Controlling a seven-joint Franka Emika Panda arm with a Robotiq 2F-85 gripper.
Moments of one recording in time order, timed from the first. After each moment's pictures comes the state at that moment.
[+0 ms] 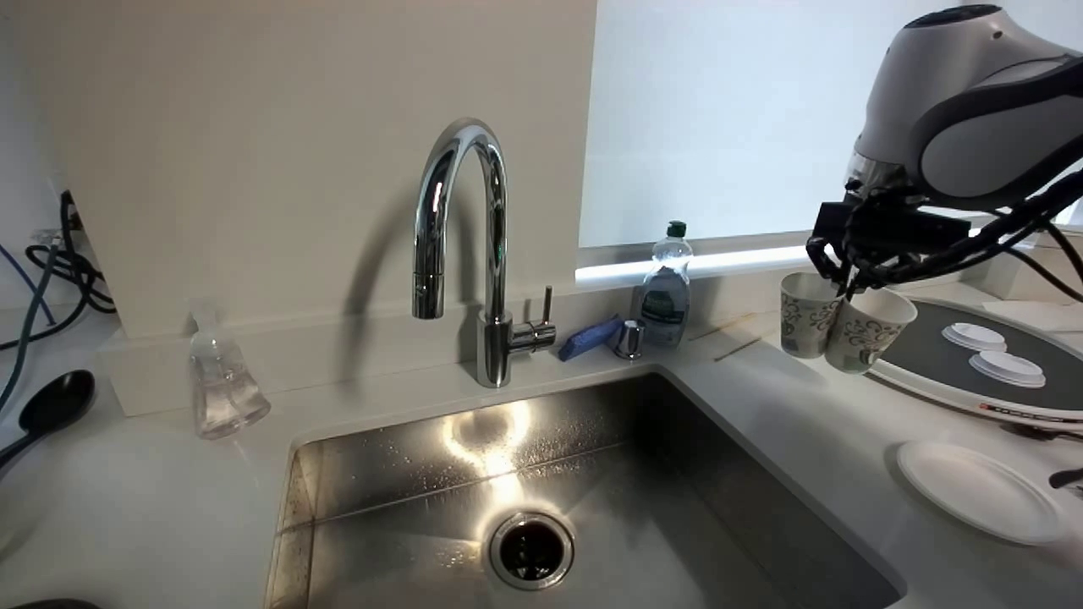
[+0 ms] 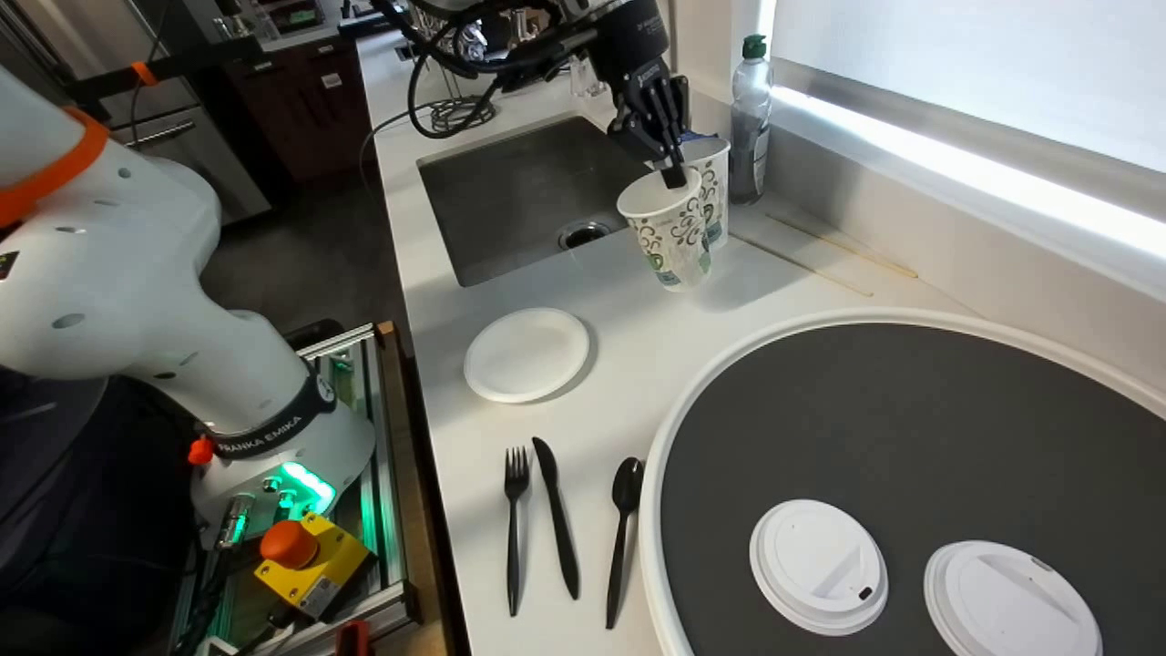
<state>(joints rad) -0.12 -0.23 0.07 -2.40 -0.39 2.36 1.17</state>
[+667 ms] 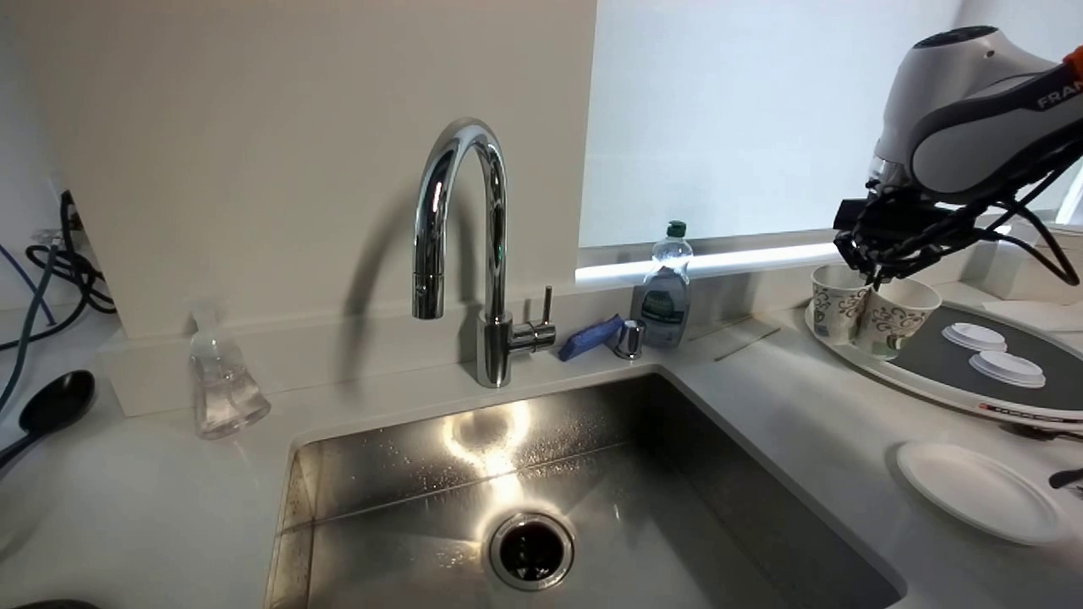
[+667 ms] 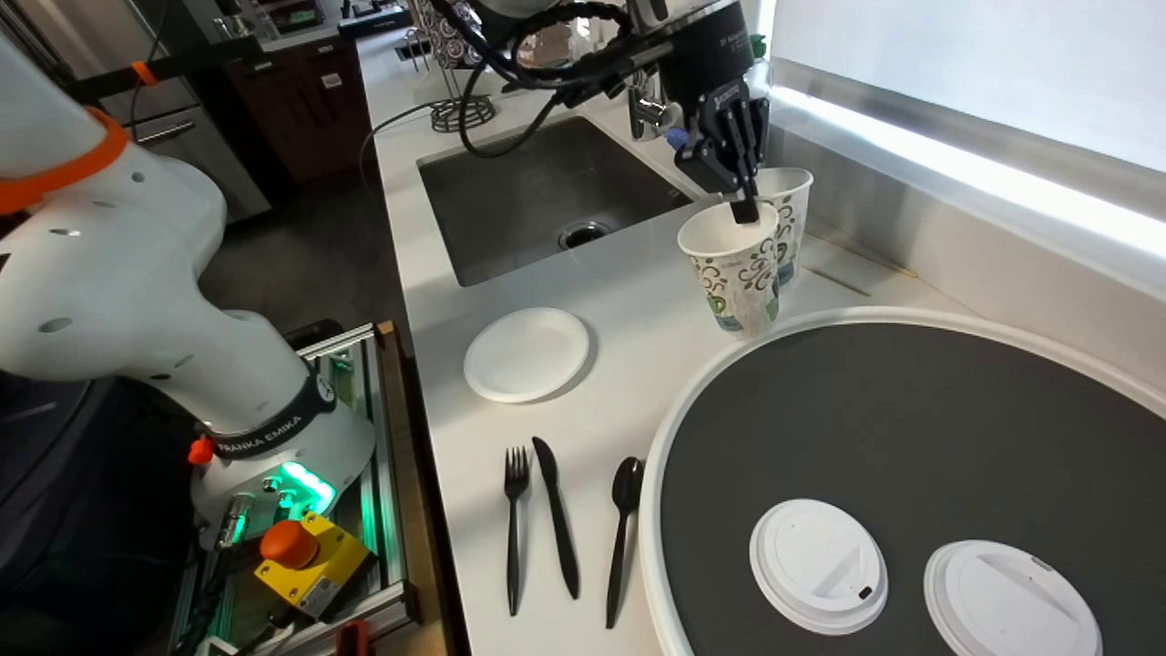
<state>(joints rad) -0.18 -0.10 -0.03 -2.27 -0.43 2.36 1.14</state>
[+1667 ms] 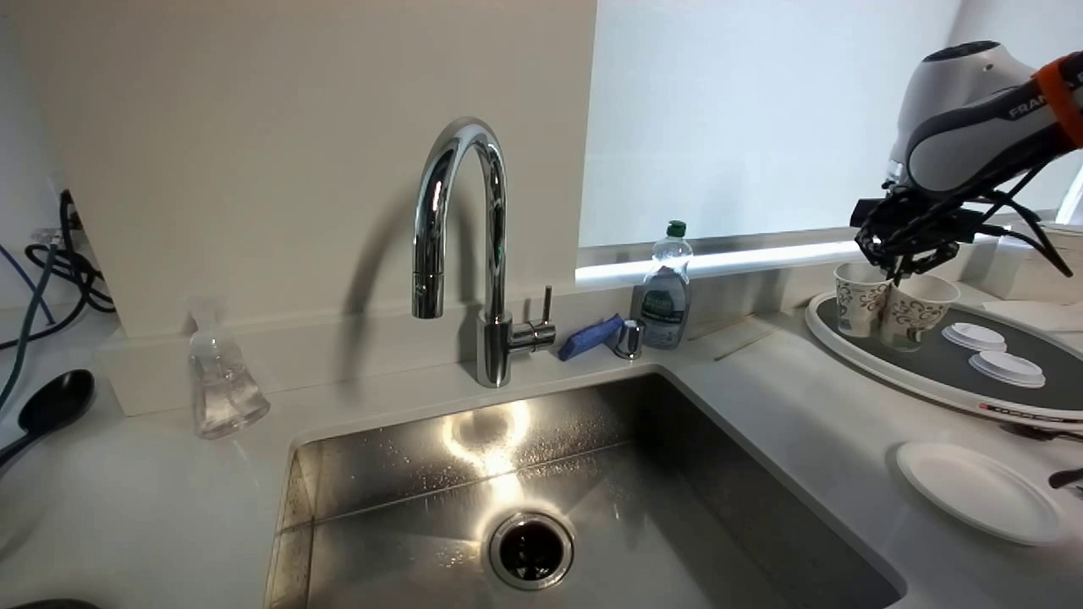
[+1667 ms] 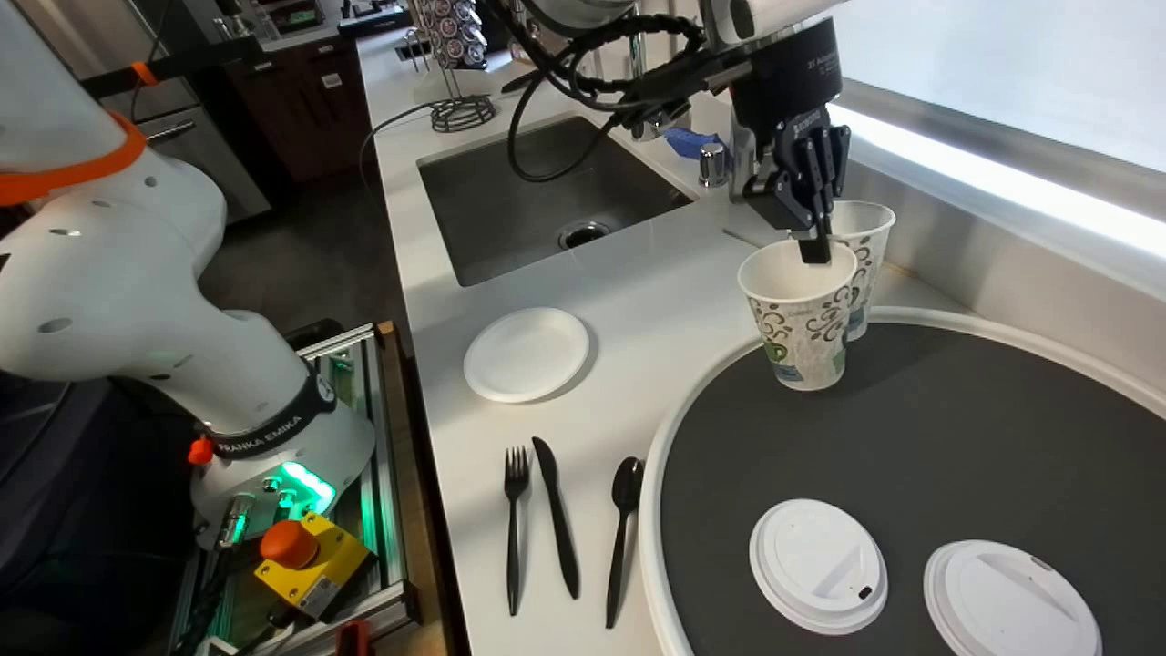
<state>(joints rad) -0.18 0.02 -0.15 -2.14 -0.43 2.36 1.09</state>
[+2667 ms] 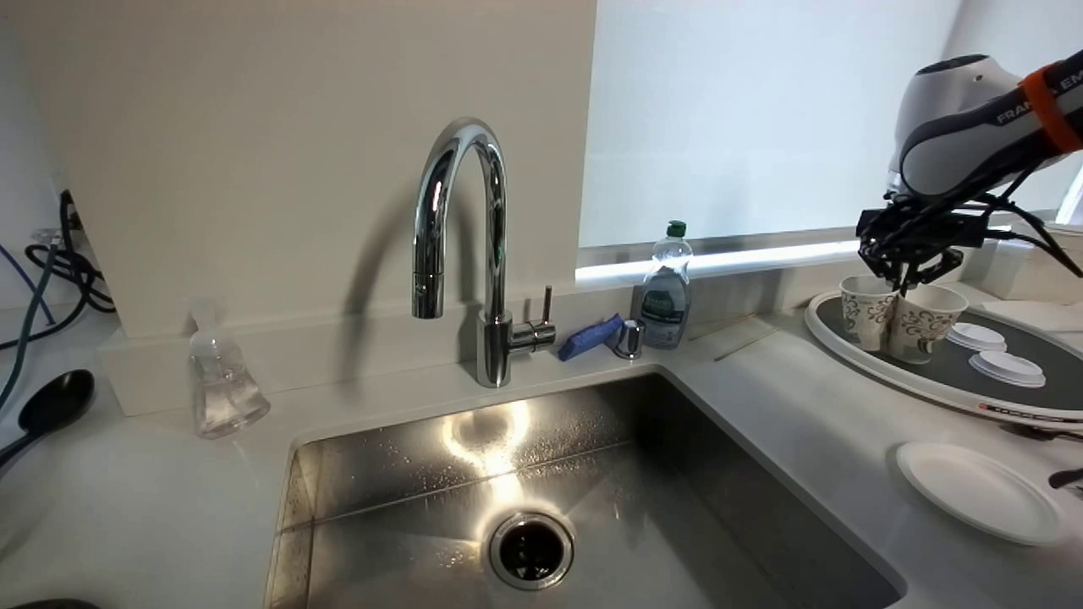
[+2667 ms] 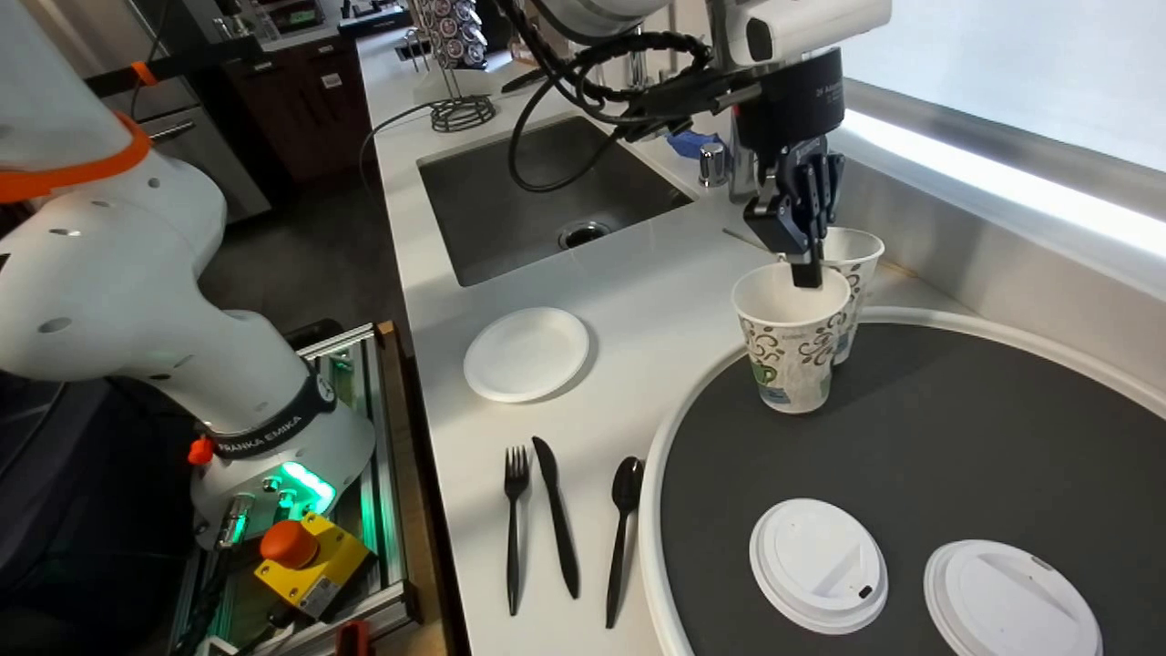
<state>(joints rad) -0.18 0.06 -0.16 -2.12 -0.40 2.30 1.01</state>
